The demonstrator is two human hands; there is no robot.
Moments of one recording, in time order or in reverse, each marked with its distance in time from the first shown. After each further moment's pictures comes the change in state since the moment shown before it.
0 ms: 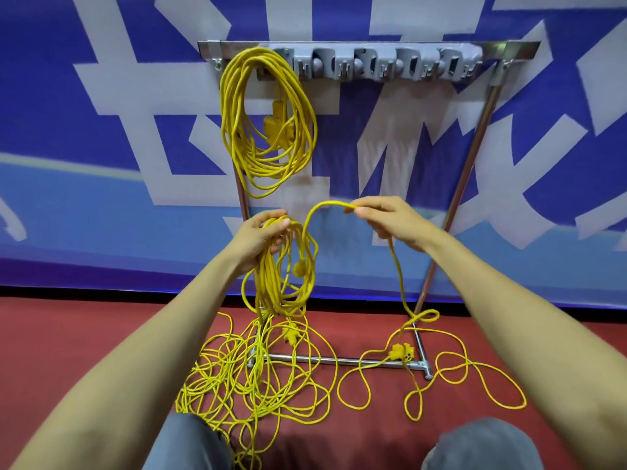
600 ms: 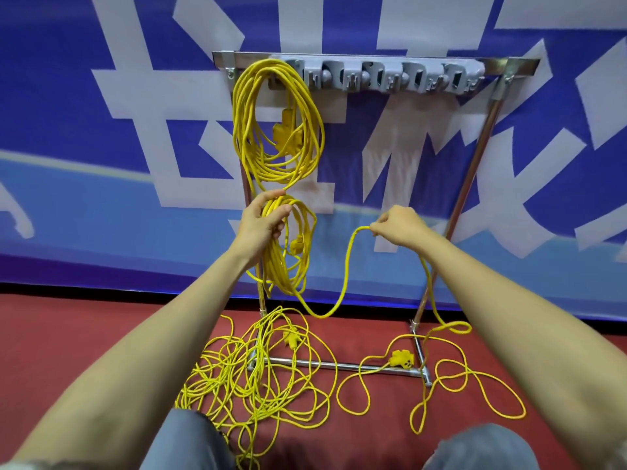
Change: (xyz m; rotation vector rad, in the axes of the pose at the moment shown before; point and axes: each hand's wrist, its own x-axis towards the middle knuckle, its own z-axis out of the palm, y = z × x) left_hand -0.007 0.020 0.003 0.061 0.126 0.288; right_hand 0.014 0.000 0.001 -0.692 0.200 0.379
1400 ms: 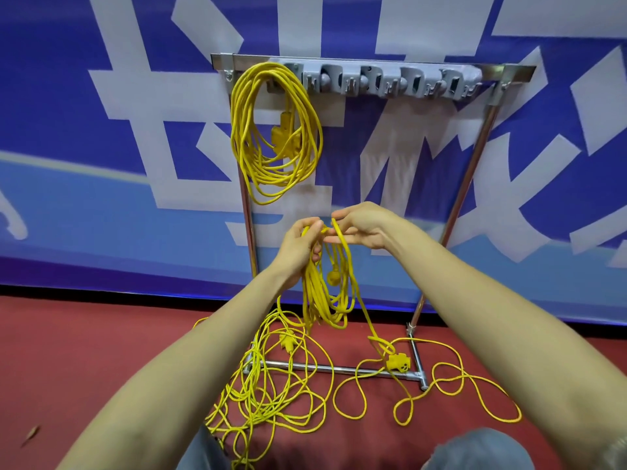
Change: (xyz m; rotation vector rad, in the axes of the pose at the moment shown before) left_hand -0.012 -0.031 0.061 -0.103 -0.086 -0.190; right_hand -0.009 -0.064 0.005 1.128 -0.390 0.214
